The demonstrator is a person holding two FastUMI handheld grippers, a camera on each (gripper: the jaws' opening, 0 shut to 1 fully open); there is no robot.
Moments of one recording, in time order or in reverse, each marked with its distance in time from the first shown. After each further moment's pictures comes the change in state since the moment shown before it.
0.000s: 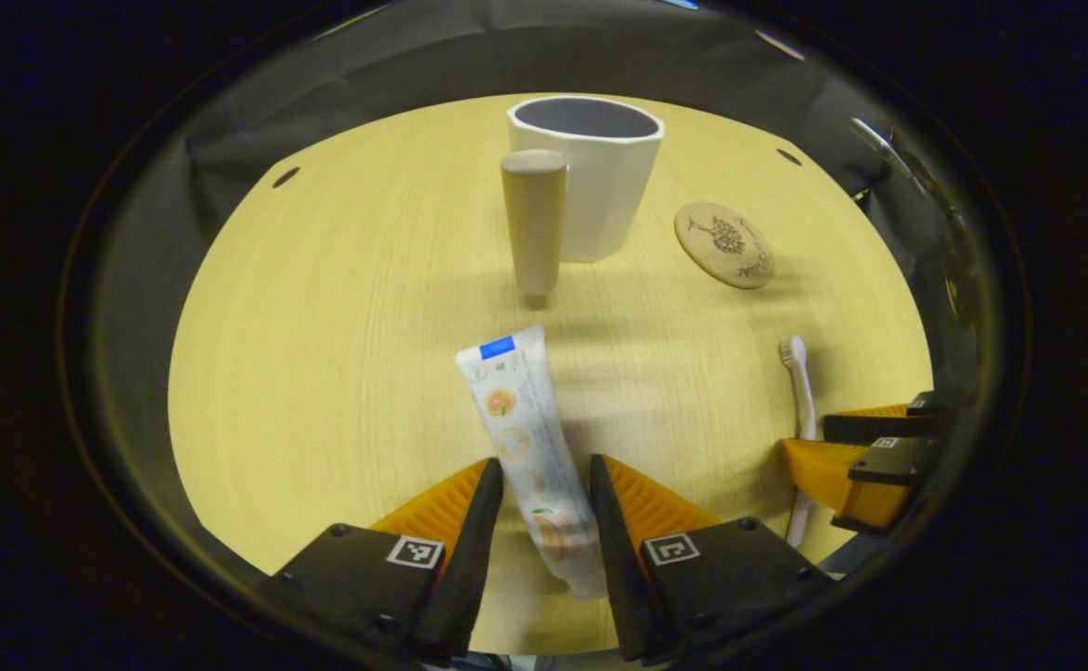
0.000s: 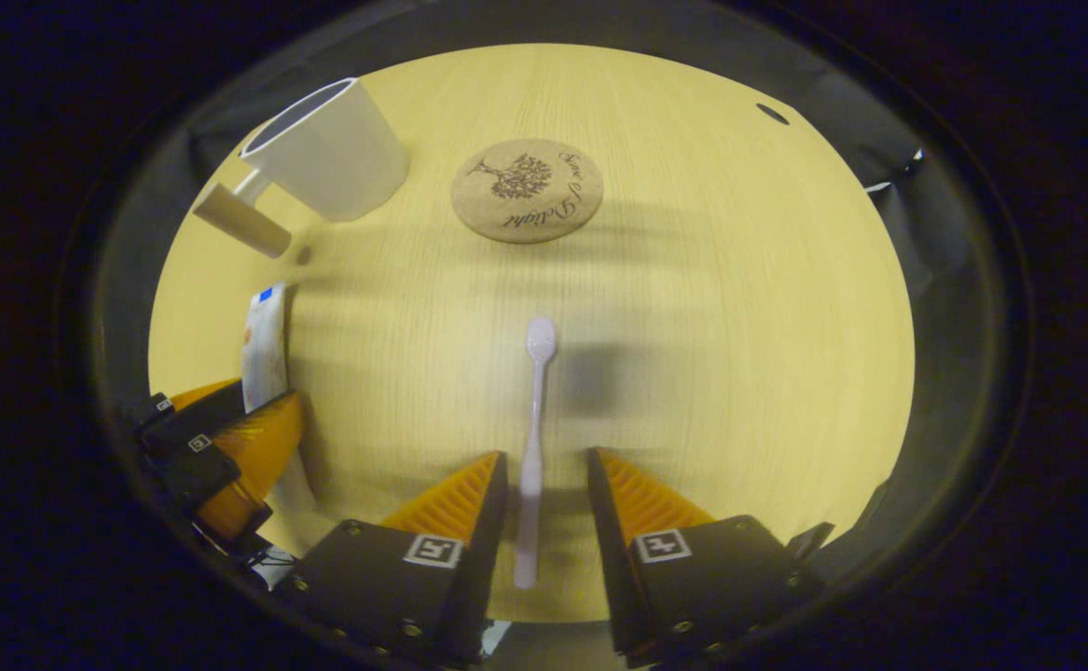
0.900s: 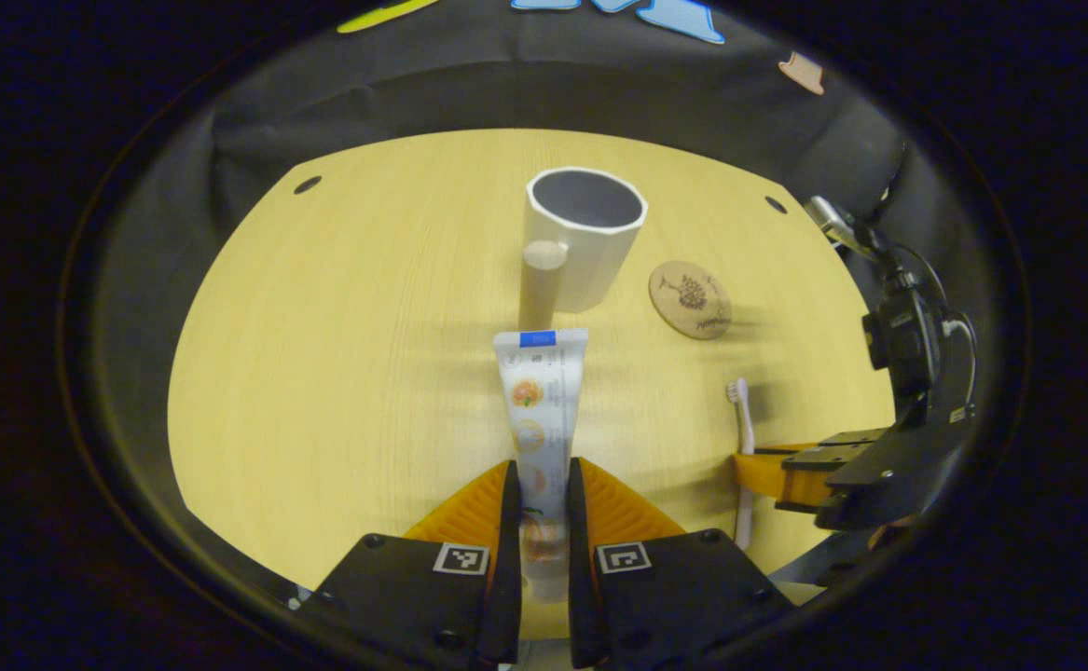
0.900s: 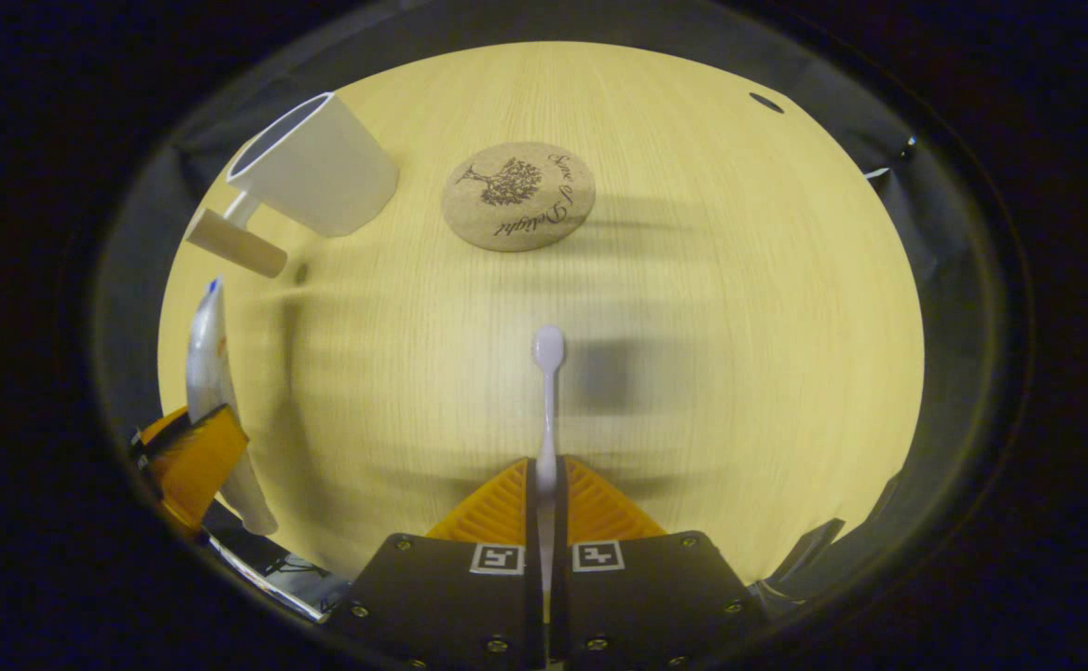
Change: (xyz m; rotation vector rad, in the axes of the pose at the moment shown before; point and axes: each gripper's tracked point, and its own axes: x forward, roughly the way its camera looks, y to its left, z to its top) left arm -0.072 -0.012 0.033 -0.084 -0.124 -0.070; right arm 0.000 -0.001 0.004 0.031 0.017 0.039
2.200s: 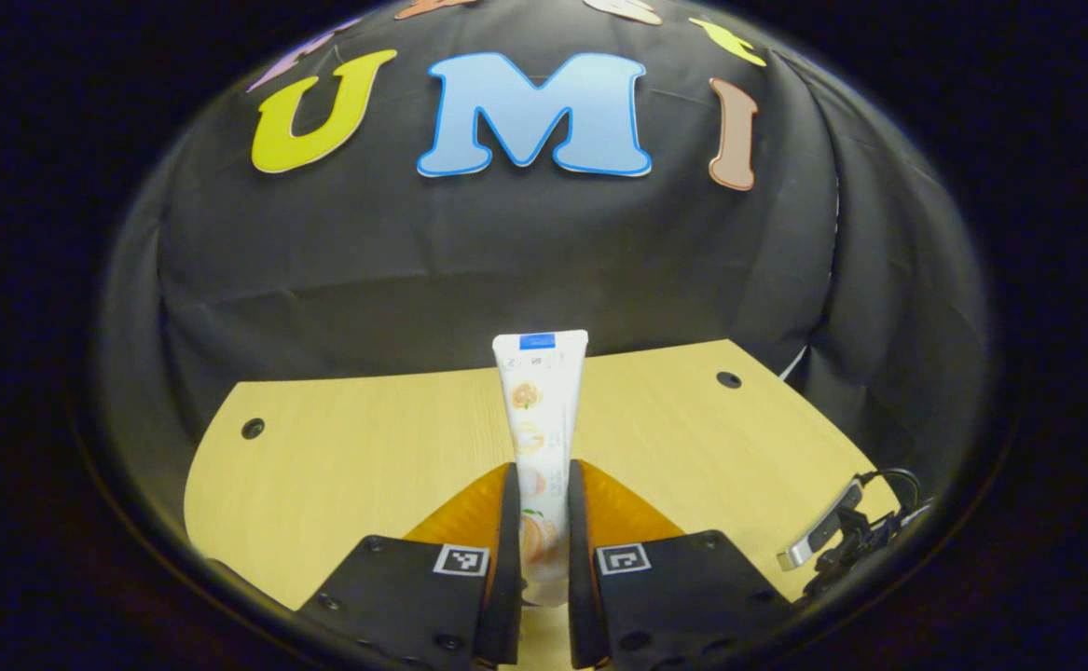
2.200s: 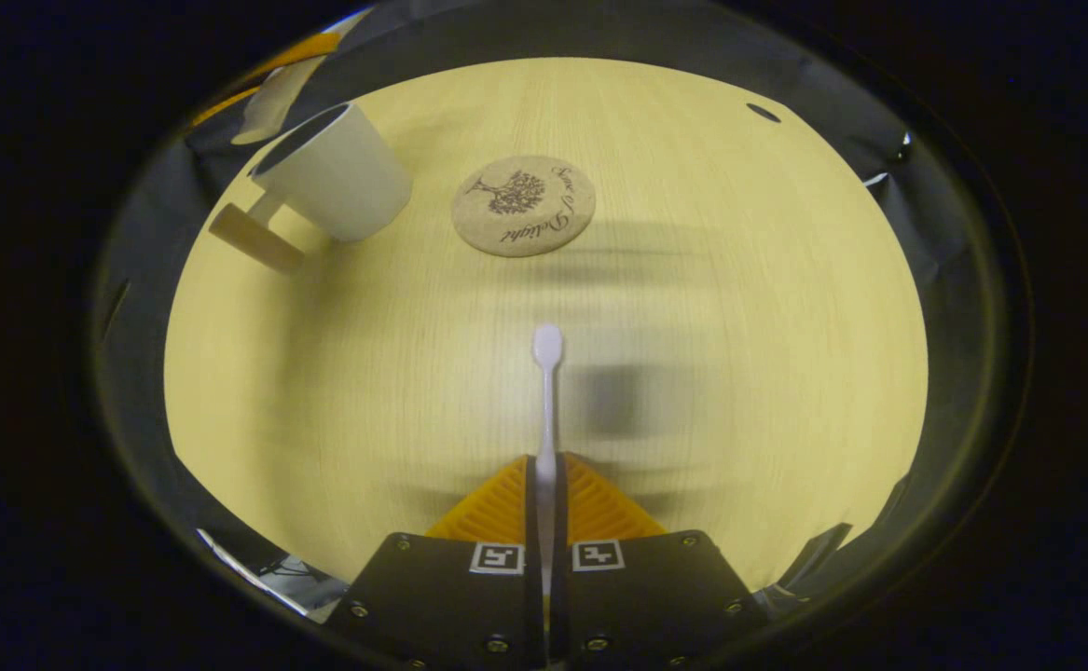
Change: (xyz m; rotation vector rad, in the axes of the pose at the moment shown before) left arm 0.022 -0.055 0.257 0.217 -0.570 -0.121; right arm 0.000 0.000 -0.003 -0.017 -0.079 0.023
